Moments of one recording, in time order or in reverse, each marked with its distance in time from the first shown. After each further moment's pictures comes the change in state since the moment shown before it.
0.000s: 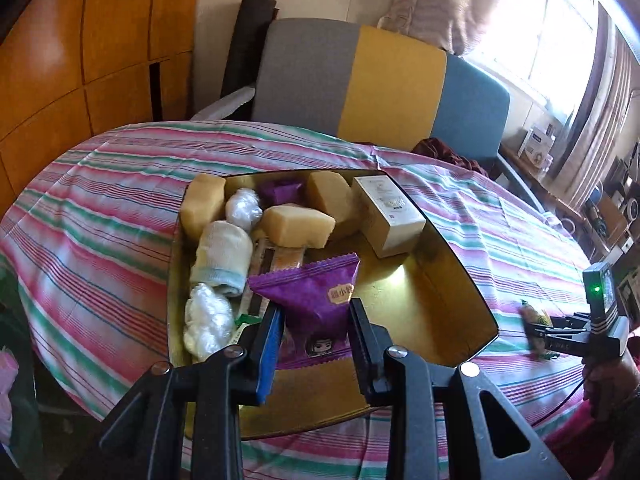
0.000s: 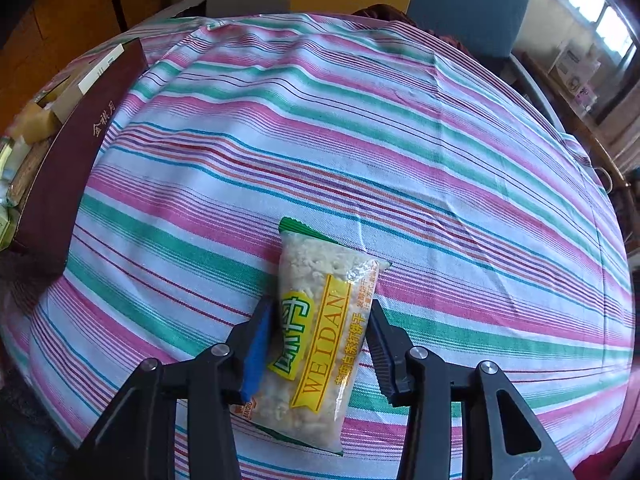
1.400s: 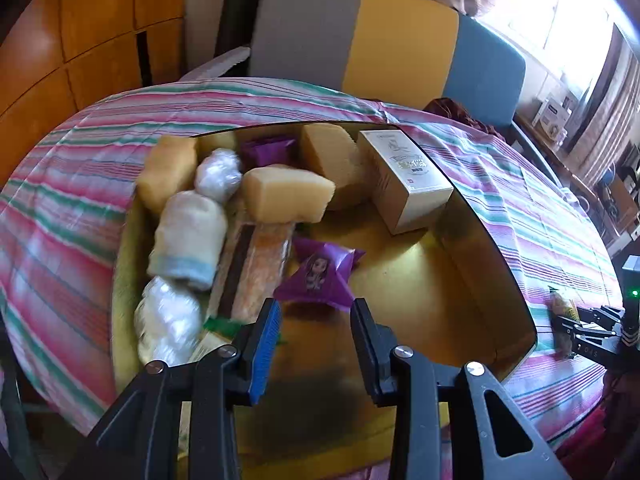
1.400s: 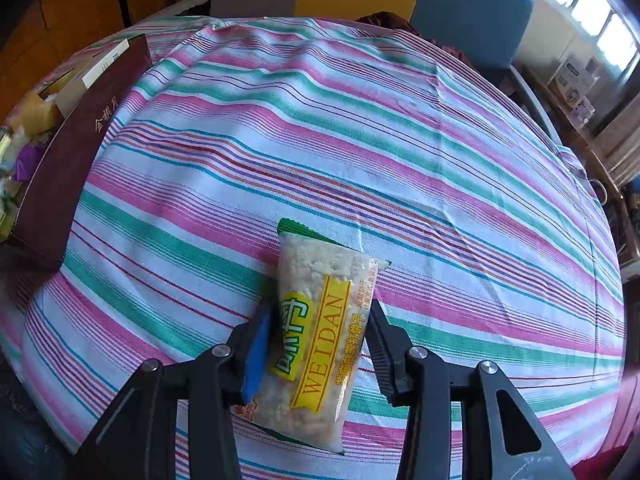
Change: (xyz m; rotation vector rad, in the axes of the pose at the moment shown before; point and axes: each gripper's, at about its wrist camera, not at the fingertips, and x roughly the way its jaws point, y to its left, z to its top) left arm 0.052 -0.004 0.005 -0.015 0.139 0.025; right arm -0.001 -0.001 0.003 -0.028 -0.013 -0.023
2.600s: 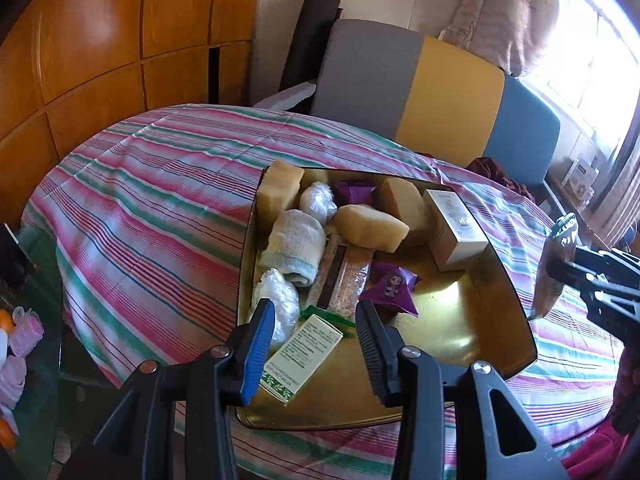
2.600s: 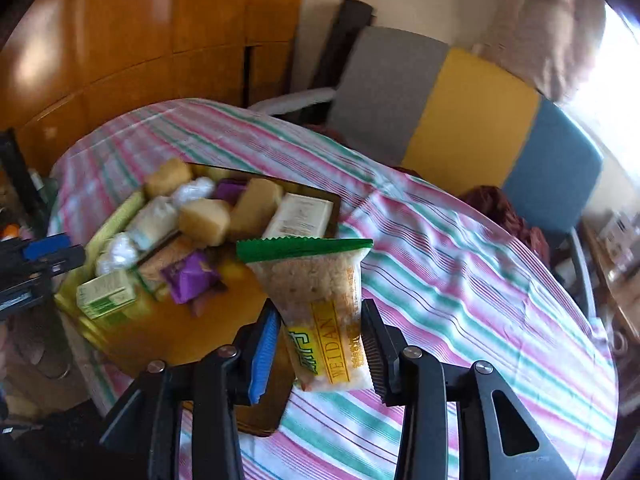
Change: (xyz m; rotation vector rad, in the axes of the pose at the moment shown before) left arm -0.062 0.051 -0.017 -0.158 -0.140 0.107; right arm -0.110 0.172 0.087 -0.310 -0.356 0.156
